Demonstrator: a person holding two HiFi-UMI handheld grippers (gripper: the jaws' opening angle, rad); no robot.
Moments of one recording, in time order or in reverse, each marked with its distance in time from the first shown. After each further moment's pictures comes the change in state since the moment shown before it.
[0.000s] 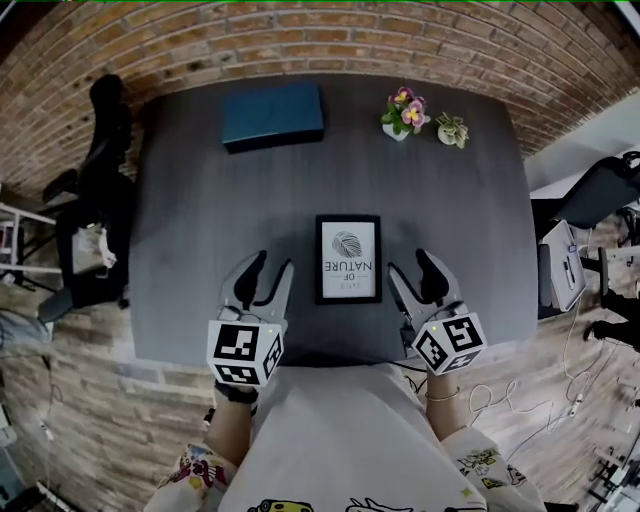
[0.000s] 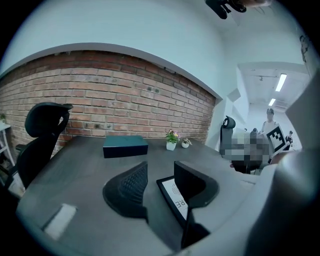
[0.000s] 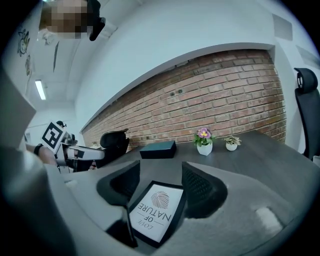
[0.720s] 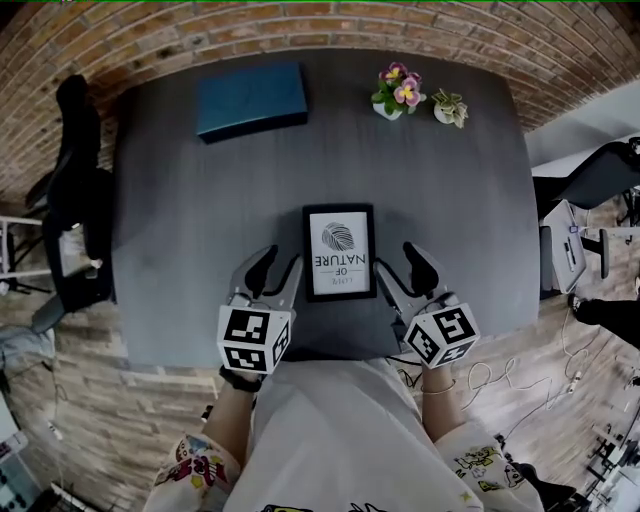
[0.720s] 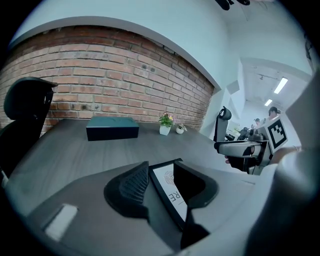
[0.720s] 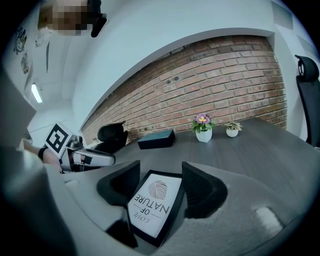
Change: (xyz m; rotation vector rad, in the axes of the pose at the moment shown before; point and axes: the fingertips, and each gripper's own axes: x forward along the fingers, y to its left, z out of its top) left arm 0.056 -0.020 -0.042 -0.021 0.156 -0.090; right arm 0.020 -0.015 -0.030 0.048 0.094 0.008
